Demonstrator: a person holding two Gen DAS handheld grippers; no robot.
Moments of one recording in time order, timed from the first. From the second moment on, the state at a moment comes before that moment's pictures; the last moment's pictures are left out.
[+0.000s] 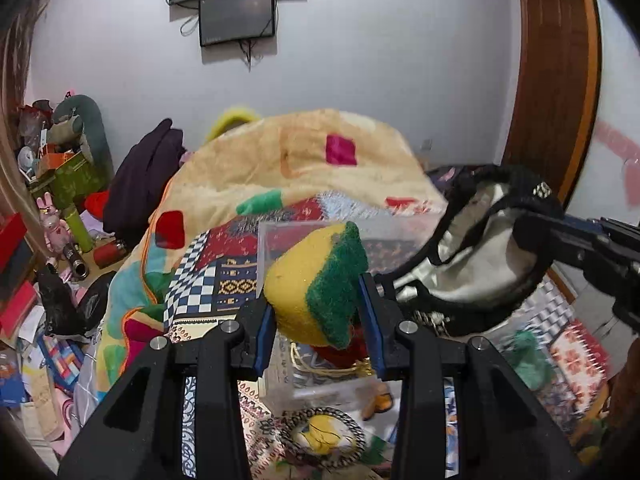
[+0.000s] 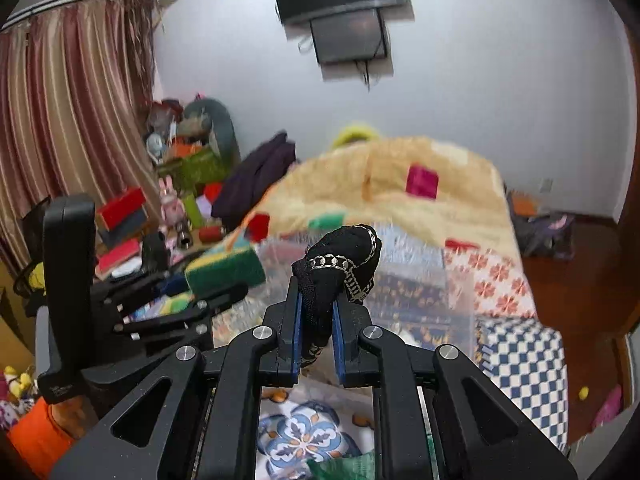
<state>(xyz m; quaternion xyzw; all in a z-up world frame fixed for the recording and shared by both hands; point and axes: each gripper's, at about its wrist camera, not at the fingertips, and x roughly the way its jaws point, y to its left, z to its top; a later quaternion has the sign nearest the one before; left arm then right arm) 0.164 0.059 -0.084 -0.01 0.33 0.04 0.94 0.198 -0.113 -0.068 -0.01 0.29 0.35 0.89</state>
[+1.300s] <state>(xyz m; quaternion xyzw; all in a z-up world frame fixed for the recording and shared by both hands) 0.092 0.053 -0.091 -0.02 0.33 0.00 0.94 0.148 -0.179 -0.092 -0.08 0.32 0.26 0.91</state>
